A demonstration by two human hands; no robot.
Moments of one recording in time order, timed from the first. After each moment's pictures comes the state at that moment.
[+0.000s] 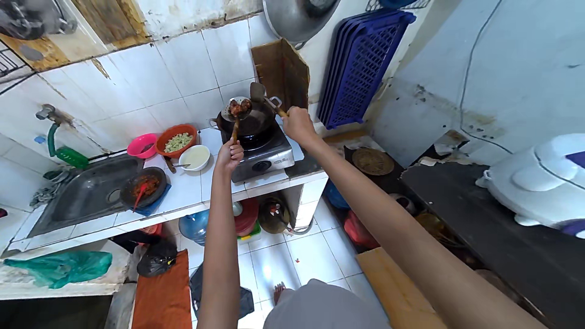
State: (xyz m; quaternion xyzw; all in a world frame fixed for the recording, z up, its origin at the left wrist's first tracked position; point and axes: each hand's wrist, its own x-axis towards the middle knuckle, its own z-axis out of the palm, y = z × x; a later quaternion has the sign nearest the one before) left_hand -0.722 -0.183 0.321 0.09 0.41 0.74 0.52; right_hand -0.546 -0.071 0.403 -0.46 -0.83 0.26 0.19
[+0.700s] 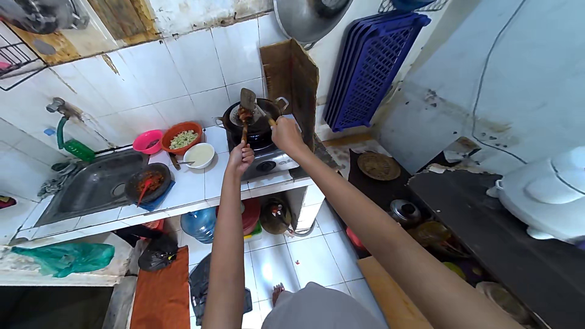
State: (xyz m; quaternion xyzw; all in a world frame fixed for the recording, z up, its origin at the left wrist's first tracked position) left_hand -0.703 -0.183 0.316 0.07 0.43 0.74 0.51; right_hand -0.576 -0.107 0.399 -0.44 -0.85 0.26 0.14
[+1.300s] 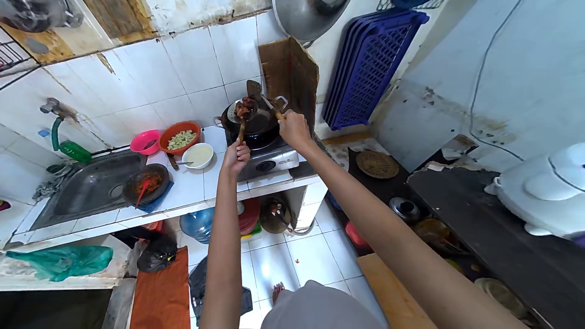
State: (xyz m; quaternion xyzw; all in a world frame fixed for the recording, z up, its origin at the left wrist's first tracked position) left_hand -0.720 -0.184 0.315 0.07 0.37 0.76 0.53; right_hand -0.572 -0.079 0.388 -0.45 -0.83 0.26 0.19
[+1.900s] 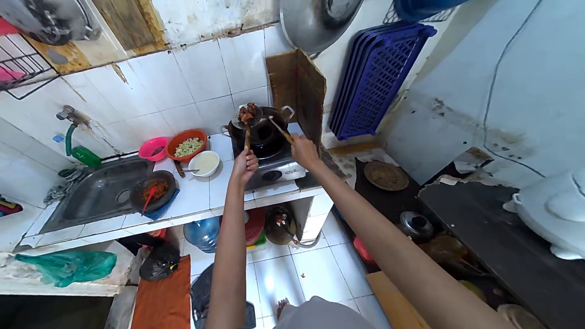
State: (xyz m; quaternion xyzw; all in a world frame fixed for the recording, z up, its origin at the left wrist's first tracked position) left_hand -0.722 -0.176 0.308 0.11 0.43 0.74 0.51; right_hand -0.570 -0.036 0.305 -0.40 -0.88 0.20 0.18
